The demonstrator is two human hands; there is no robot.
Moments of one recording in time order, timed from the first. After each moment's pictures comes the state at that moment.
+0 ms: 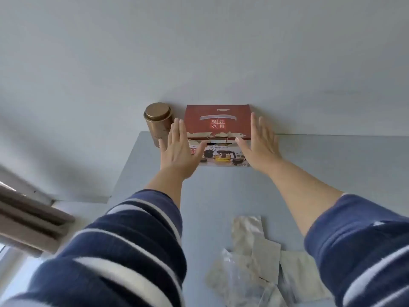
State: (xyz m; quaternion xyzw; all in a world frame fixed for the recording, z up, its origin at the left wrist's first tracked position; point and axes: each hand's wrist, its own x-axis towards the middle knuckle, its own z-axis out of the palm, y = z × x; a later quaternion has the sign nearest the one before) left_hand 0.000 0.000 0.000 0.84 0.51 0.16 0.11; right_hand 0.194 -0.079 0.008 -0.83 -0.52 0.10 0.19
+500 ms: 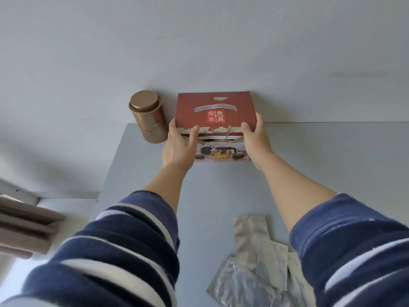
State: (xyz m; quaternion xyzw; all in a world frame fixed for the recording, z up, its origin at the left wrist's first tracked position) left_hand 0.024 0.025 -0.028 0.71 0.56 0.28 0.32; right_hand 0.188 -0.037 -0.025 -0.78 -0.27 0.27 0.50
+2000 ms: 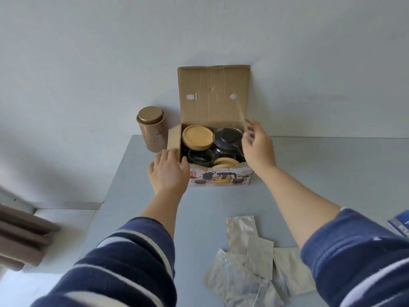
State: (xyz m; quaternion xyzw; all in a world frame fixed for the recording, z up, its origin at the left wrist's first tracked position) left_hand -0.017 -0.017 -0.022 0.77 0.59 0.22 0.12; right_hand 0.179 -0.085 0.022 -0.77 -0.43 0.07 0.46
